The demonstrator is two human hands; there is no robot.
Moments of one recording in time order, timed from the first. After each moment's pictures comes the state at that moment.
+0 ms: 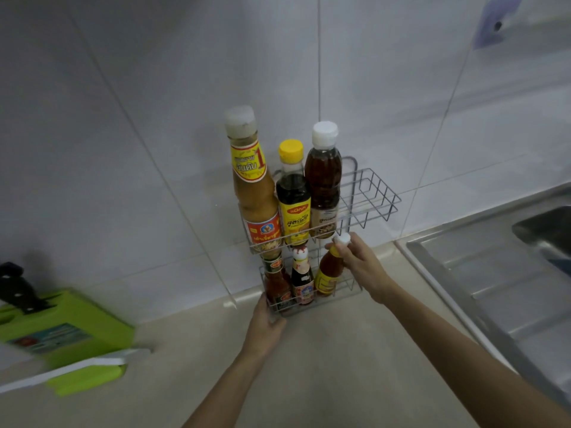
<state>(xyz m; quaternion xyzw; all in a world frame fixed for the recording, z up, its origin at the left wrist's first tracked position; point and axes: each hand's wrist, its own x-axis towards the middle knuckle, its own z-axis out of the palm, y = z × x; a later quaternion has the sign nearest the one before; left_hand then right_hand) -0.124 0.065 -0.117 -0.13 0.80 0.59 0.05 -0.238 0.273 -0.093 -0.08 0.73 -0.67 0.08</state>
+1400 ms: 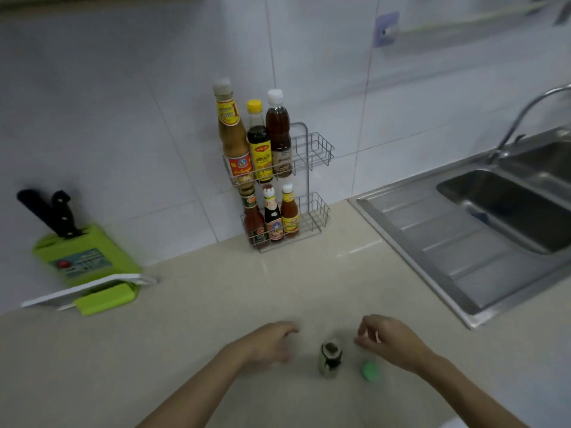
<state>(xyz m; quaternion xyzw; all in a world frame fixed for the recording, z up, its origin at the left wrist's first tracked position) 0.058 0.108 -0.138 0.16 0.90 0.25 0.33 0.071 0.406 -0.137 -0.16 0.95 -0.23 0.15</state>
